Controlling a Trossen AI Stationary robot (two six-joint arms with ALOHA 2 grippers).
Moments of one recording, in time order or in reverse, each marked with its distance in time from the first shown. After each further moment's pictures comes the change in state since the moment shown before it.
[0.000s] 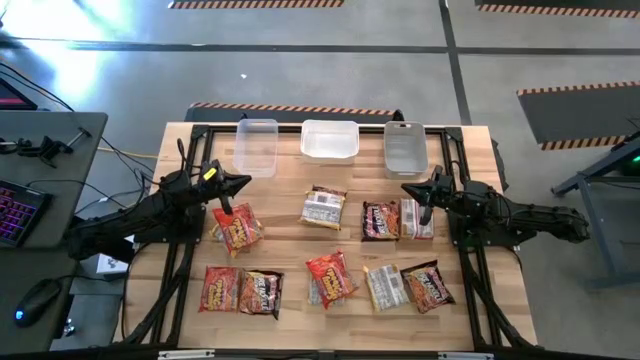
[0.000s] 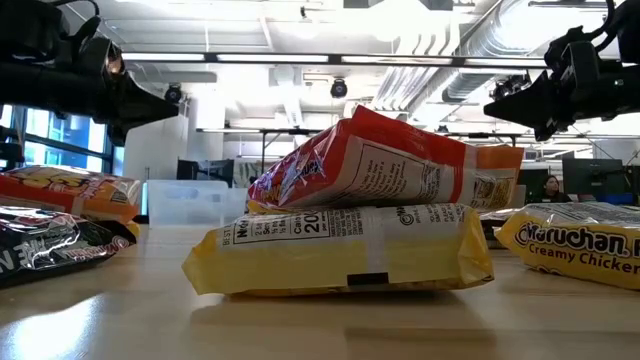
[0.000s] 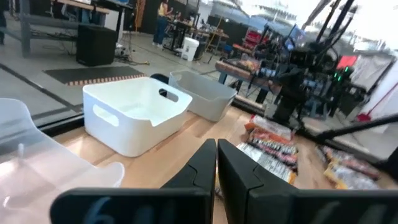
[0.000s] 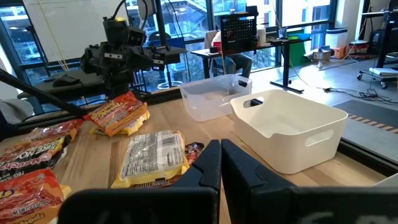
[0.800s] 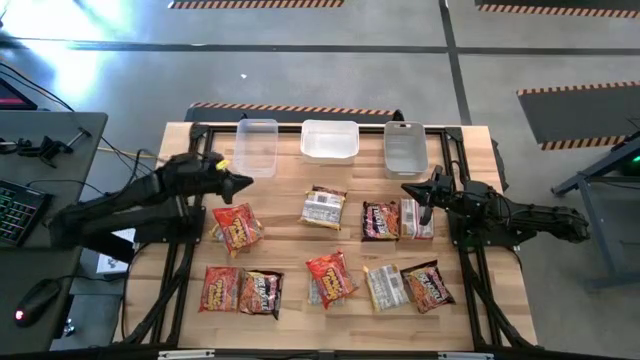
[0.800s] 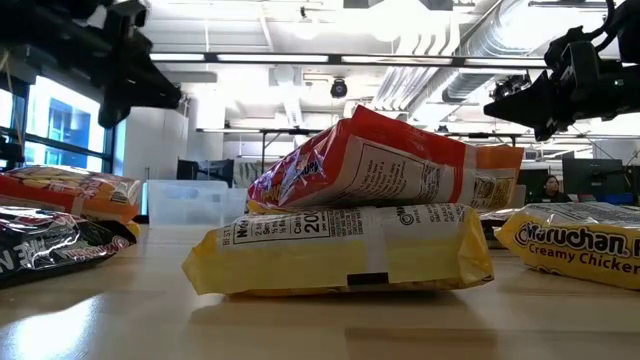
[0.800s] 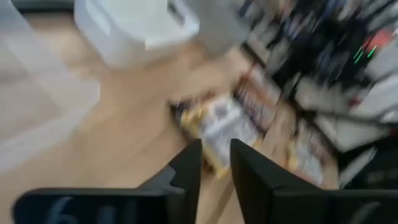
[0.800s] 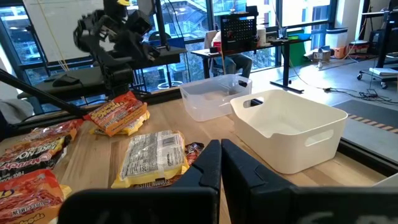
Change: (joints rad) left arm -0.002 0.418 0.425 -0.444 0.106 -0.328; right arm 0.000 0.000 0.000 0.000 0.000 0.000
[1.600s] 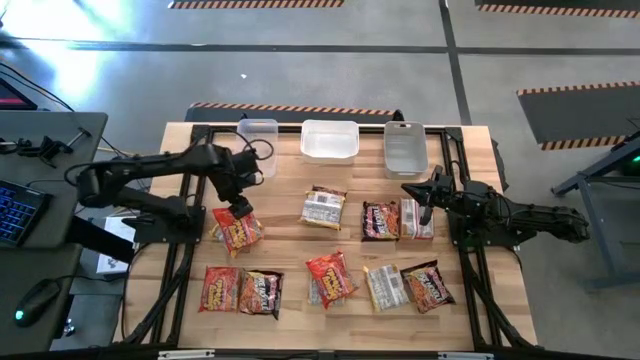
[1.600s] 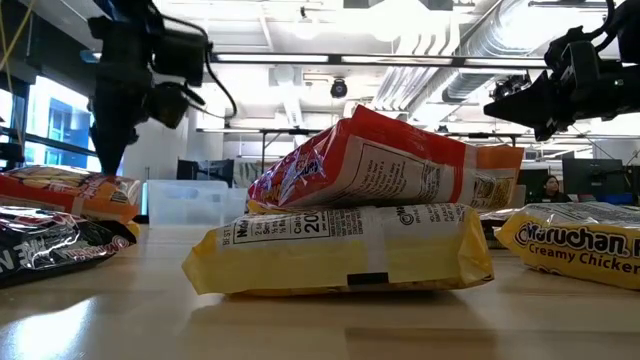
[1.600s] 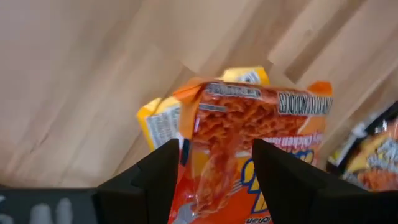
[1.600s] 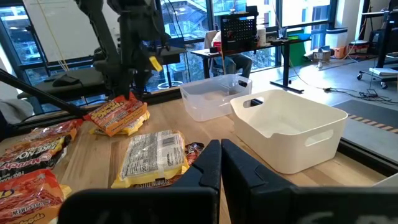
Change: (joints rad) left arm 0.000 0.772 0.377 -0.700 0.095 0.432; right arm 0.000 0.000 0.000 0.000 0.000 0.000
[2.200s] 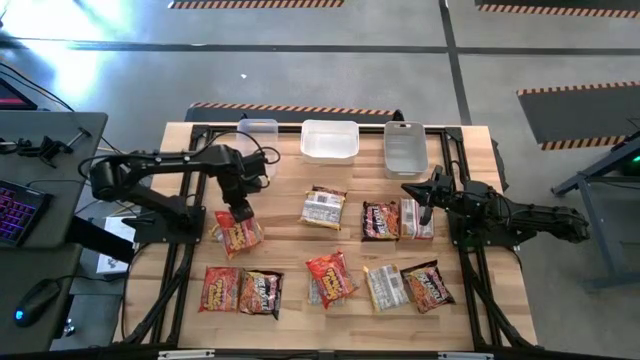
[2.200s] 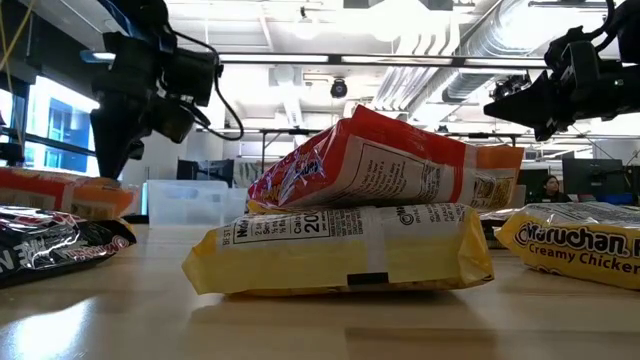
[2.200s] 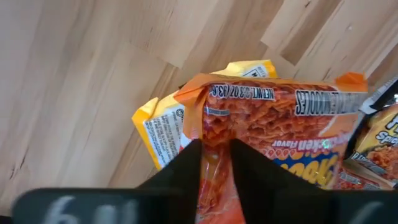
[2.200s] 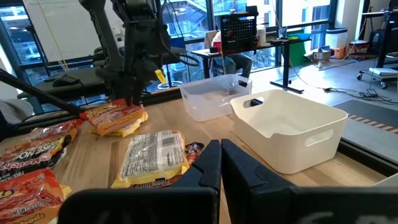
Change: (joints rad) left arm 0.000 0.095 0.002 0.013 0.047 0.120; right arm 0.000 0.000 0.000 0.000 0.000 0.000
